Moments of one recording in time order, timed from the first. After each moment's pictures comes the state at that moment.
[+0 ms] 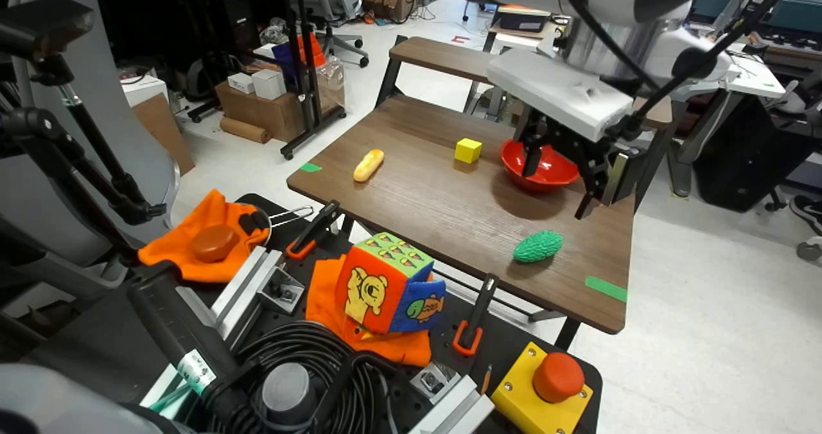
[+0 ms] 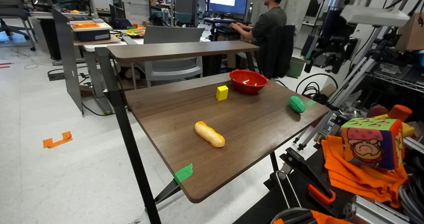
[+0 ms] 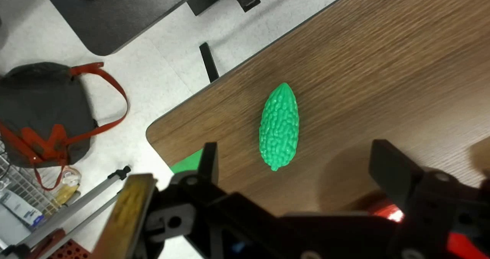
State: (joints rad) arm -0.21 0.18 -0.07 -2.41 -0.10 2.57 0.32
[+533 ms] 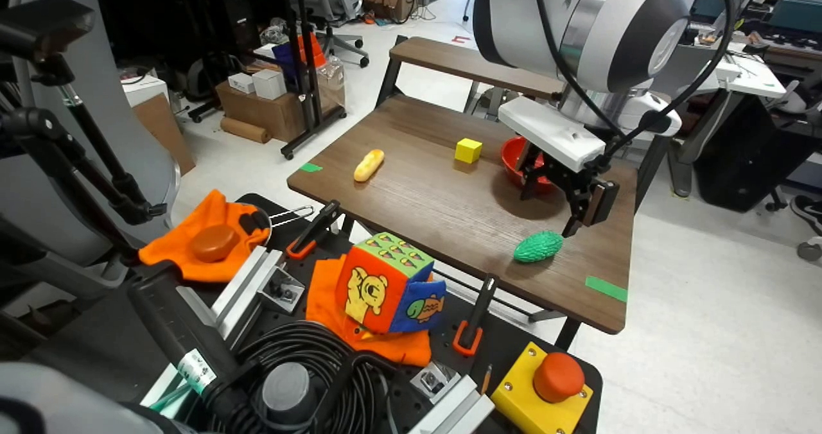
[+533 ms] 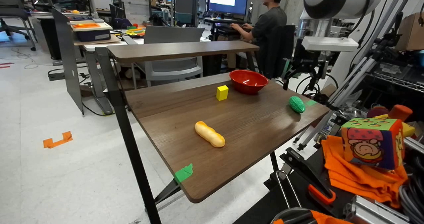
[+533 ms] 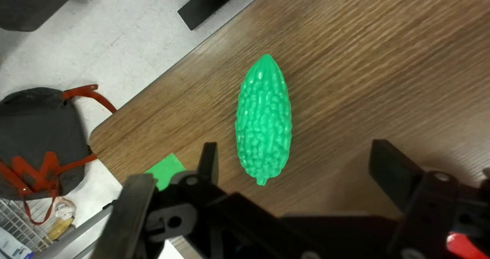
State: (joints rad) arm -0.15 0.51 -0.11 -2.13 -0.02 2.53 0.34
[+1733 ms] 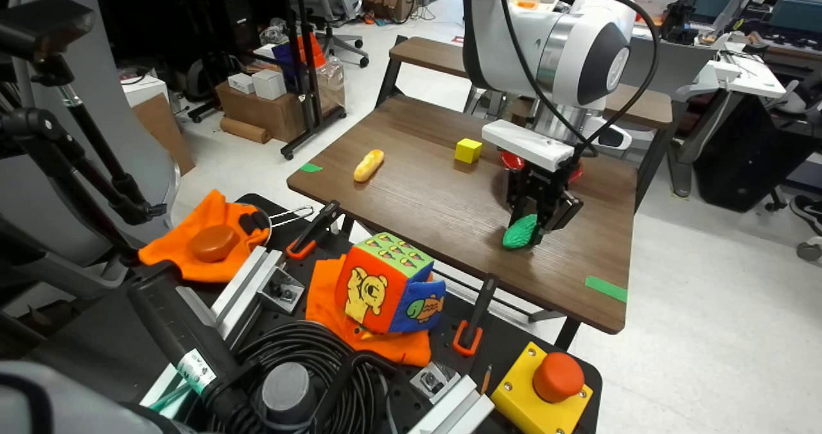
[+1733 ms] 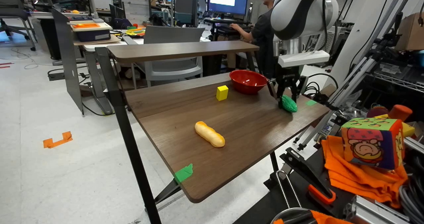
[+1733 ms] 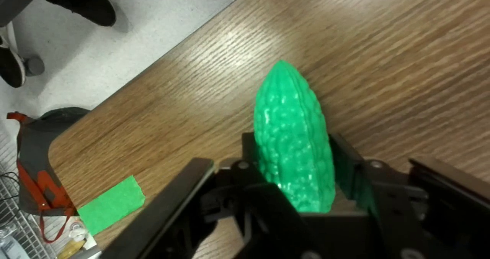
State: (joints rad) arm -0.01 0.75 -0.18 -1.88 -0.03 2.31 0.38
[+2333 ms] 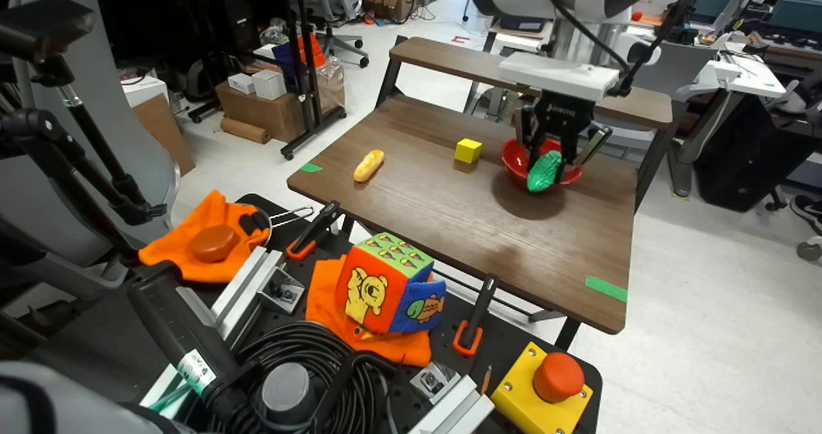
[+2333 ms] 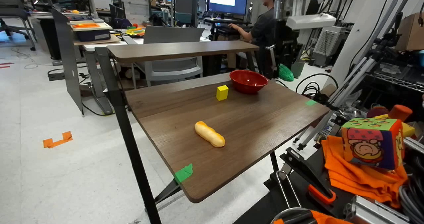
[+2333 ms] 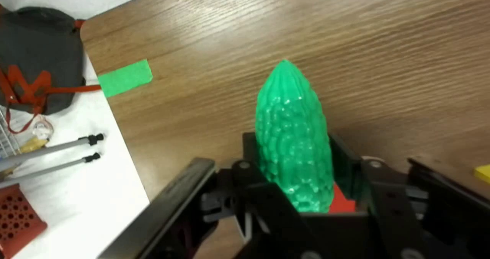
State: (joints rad) arm -0.01 0.55 -0.15 -1.91 -0.10 2.31 0.19
